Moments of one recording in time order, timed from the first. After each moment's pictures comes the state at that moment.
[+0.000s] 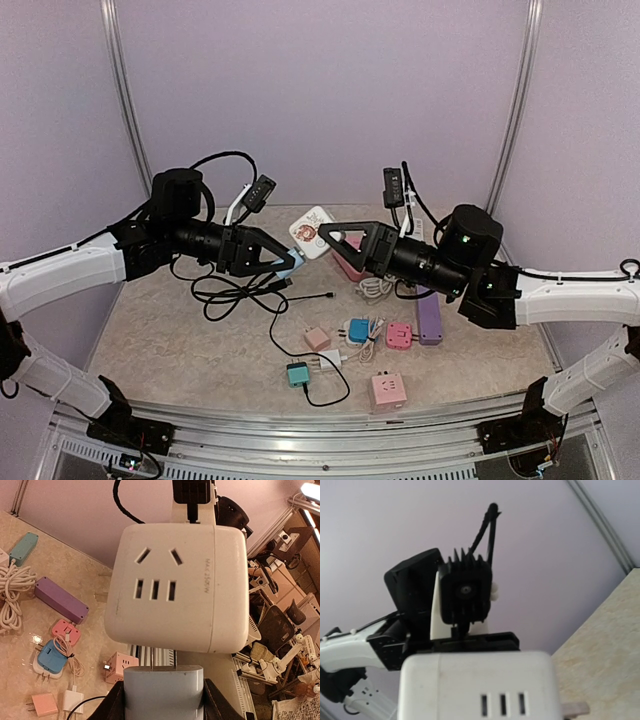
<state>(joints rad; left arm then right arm) -0.68 1.33 1.06 -0.02 0.98 -0.36 1.02 1.32 0.87 0.62 -0.18 0.71</state>
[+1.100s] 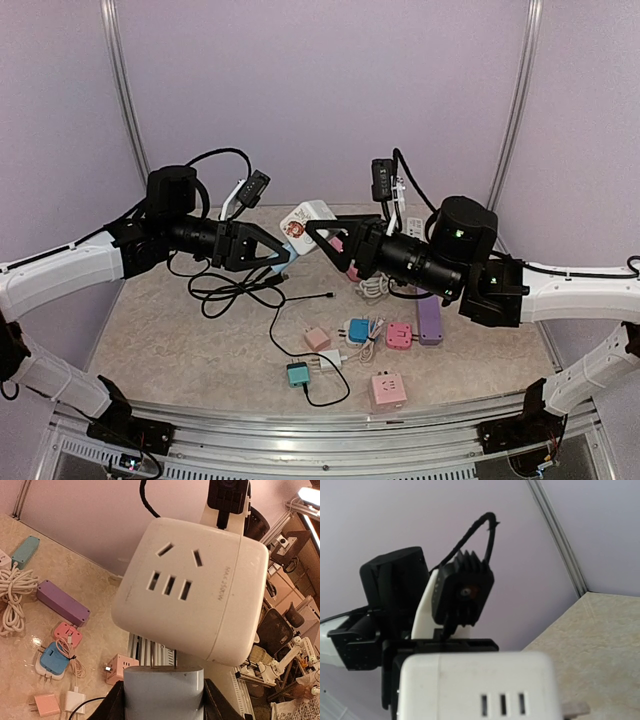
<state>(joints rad) -0.65 1.32 1.06 0.00 1.01 -0.38 1.13 1.32 0.99 0.43 0.07 0.48</state>
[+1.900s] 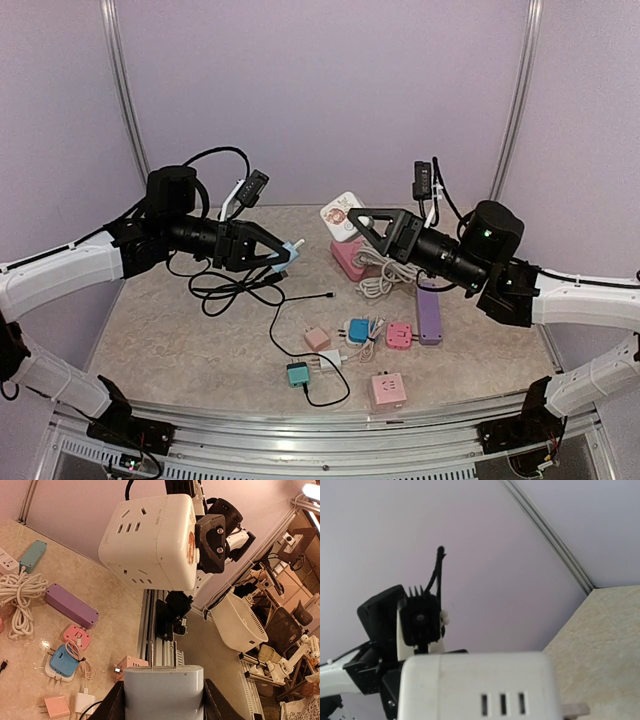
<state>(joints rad) -0.65 1.32 1.06 -0.01 0.99 -0.34 0.95 1.22 0.82 0.58 -0.12 0.70</state>
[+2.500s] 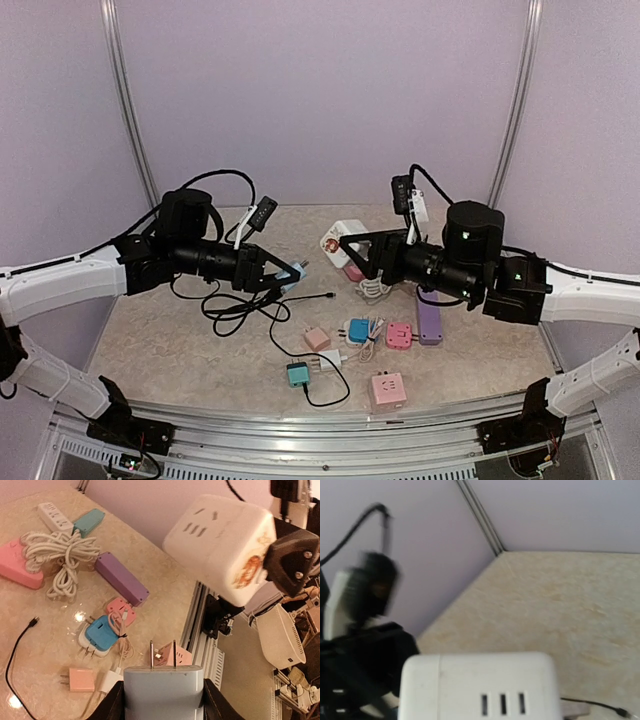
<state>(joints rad) -0.74 1.31 0.99 -0.07 0.67 -0.34 1.07 1.20 0.94 0.15 0.18 0.49</state>
